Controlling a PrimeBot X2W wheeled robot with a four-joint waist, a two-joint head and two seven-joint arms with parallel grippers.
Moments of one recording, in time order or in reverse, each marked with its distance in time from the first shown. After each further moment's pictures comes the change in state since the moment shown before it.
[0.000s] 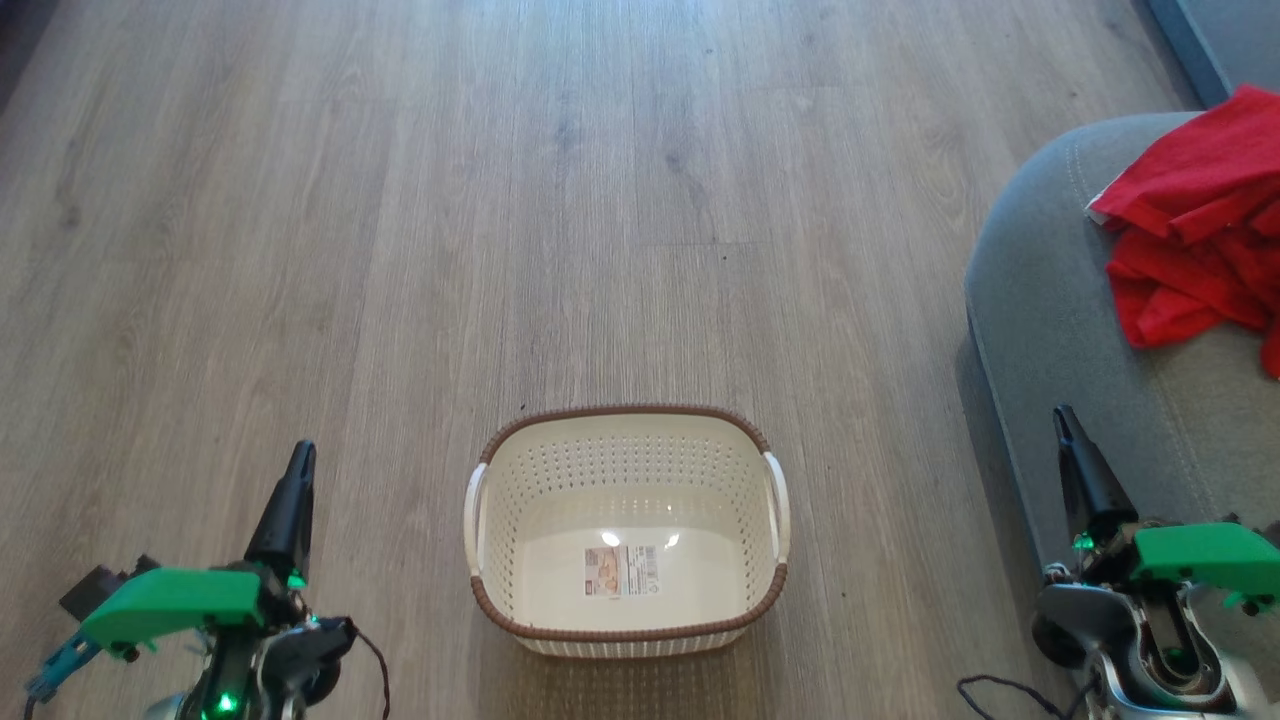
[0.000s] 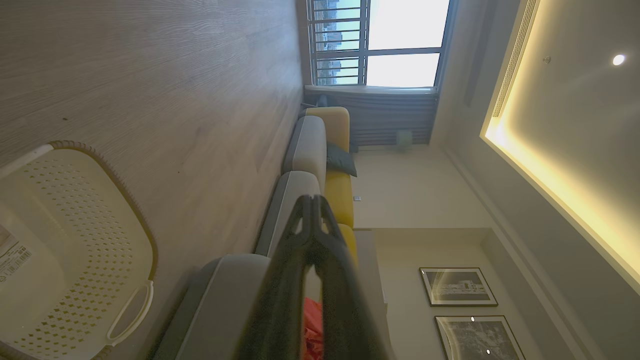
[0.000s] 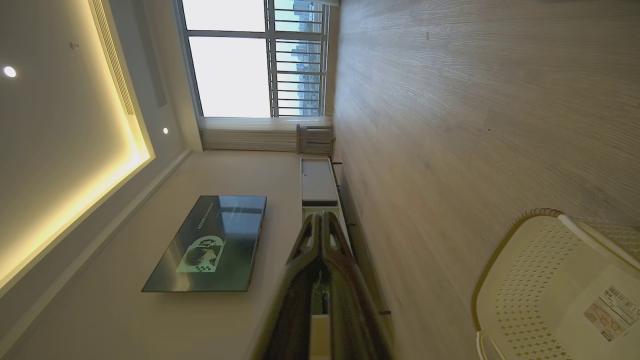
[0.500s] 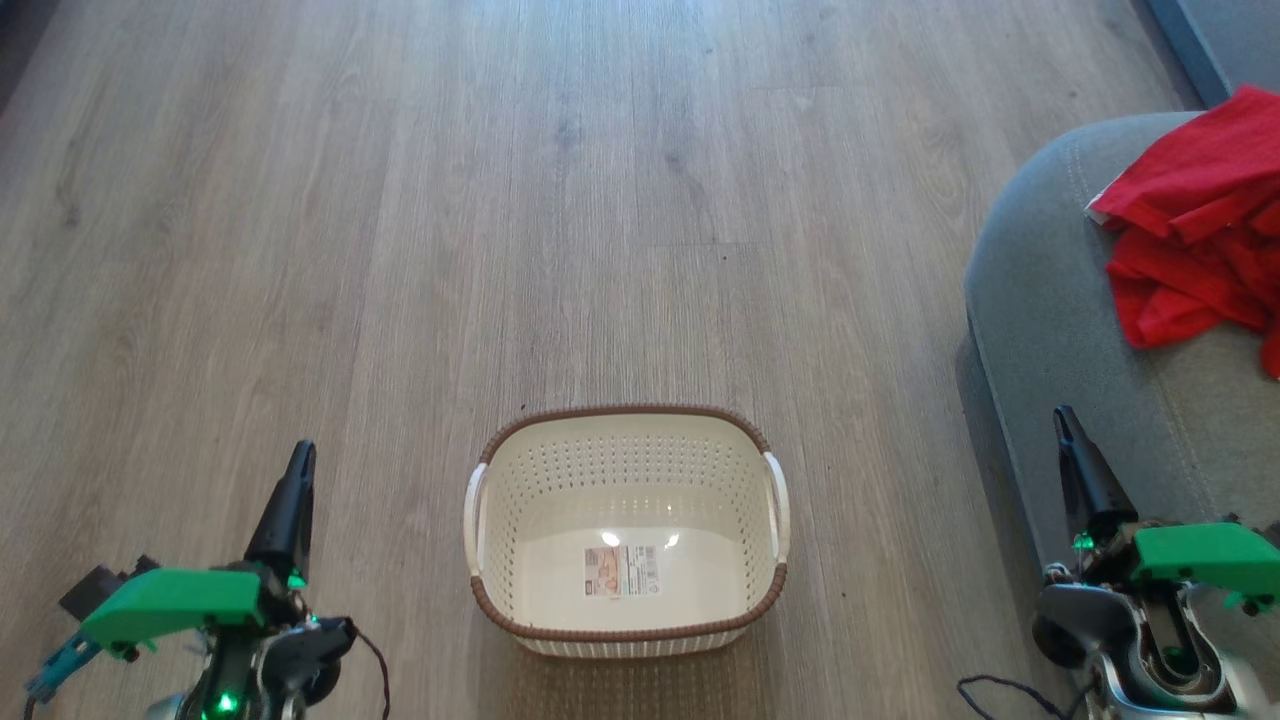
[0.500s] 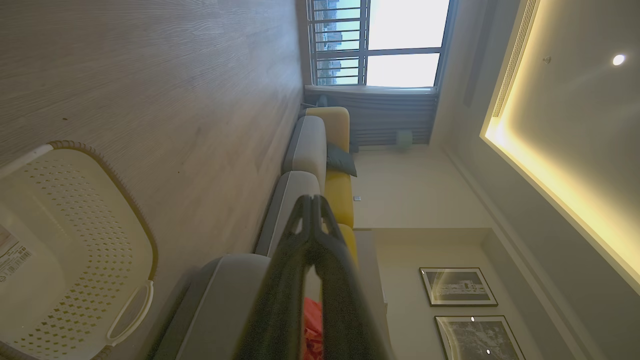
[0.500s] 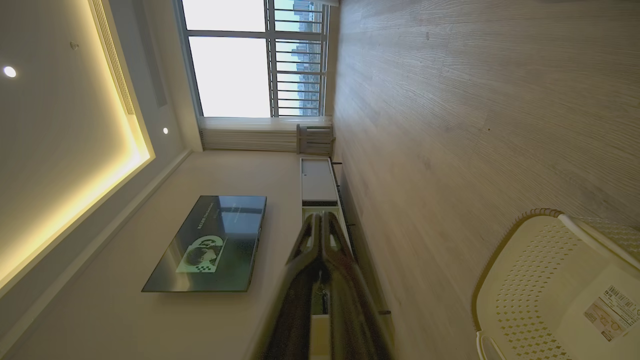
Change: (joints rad) left arm 0.000 0.000 0.000 0.000 0.000 0.000 0.000; right arm 0.000 0.000 0.000 0.000 0.000 0.000 0.000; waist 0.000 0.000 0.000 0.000
